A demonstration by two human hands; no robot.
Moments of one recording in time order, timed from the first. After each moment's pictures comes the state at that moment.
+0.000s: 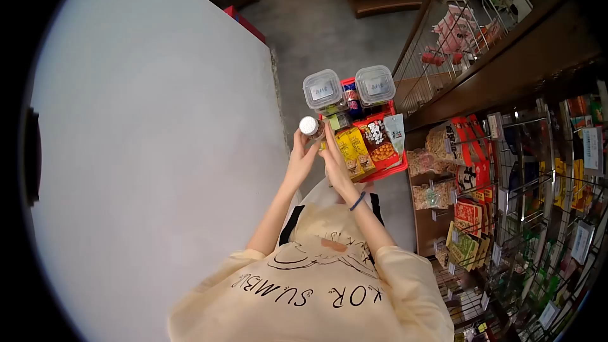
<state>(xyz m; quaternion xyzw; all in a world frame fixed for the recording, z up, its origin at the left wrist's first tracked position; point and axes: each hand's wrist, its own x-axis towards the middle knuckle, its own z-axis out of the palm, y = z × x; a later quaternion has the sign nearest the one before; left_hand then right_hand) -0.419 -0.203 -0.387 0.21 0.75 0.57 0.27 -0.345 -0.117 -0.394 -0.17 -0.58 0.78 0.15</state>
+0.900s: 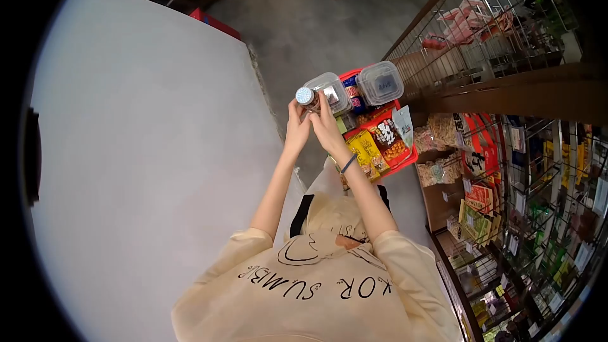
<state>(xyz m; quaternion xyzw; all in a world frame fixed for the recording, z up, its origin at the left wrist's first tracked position) -0.550 -0.157 -0.431 0.19 0.78 0.51 0.31 -0.477 -0.086 -0.431 -0.29 -0.62 0.71 0.14</state>
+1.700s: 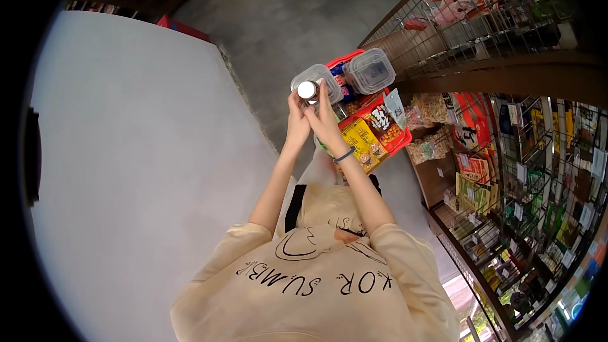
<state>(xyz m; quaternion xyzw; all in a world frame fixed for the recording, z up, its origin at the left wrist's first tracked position) -0.555 -0.151 -0.462 0.23 0.69 0.59 0.35 -0.486 -0.096 -0.466 -0.32 -0.69 0.60 0.24</state>
